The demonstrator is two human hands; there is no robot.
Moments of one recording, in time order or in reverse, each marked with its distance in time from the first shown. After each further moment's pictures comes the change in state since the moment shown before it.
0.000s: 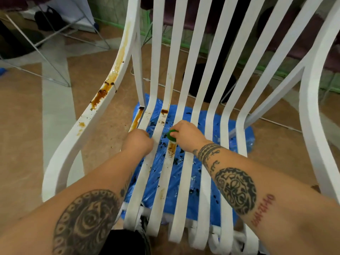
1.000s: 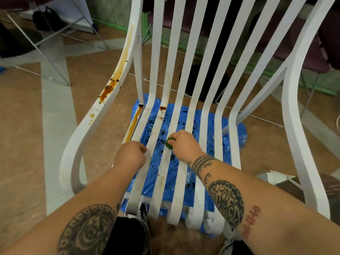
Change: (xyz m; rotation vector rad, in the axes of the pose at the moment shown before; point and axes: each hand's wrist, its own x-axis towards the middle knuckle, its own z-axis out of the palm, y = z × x) left_hand -0.040 -0.054 0.012 0.147 0.027 0.042; right_hand -0.064 -0.029 0.015 0.084 -0.054 0.090
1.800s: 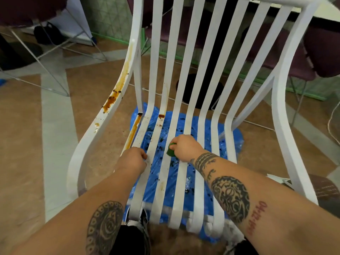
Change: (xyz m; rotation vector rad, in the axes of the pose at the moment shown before) left_hand 0.006 -0.003 0.000 0.027 -0.025 0.057; right_hand 0.002 -0.004 -0.021 -0.050 -0.106 0.057
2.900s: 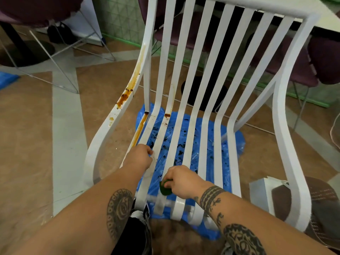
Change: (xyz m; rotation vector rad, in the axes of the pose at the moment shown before) left_hand -0.018 0.003 -0.005 -0.026 0.024 0.009; right_hand -0.083 -0.017 0.058 0.063 -0.221 -0.228
